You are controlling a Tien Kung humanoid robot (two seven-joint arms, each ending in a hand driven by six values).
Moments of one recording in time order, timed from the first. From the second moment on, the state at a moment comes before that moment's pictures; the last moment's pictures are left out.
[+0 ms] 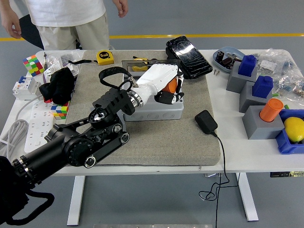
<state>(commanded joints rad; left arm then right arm) -0.83 0.00 -0.61 -0.97 1.94 0.21 0.11 0.15 -0.31 0.09 0.32 0.25 -0.12 0.00</state>
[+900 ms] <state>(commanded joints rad) -0.88 0.00 -0.58 -0.85 1.87 0.23 0.12 0.15 -0.31 0.09 0.32 0.24 -0.12 0.00</state>
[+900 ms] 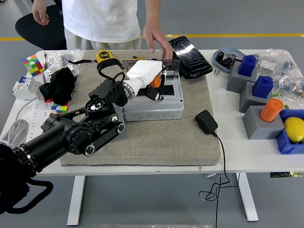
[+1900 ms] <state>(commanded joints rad) -0.84 0.00 -0.66 -0.98 1.85 0.31 -0.02 0.15 -0.31 0.10 0.32 0.23 -0.12 0.00</state>
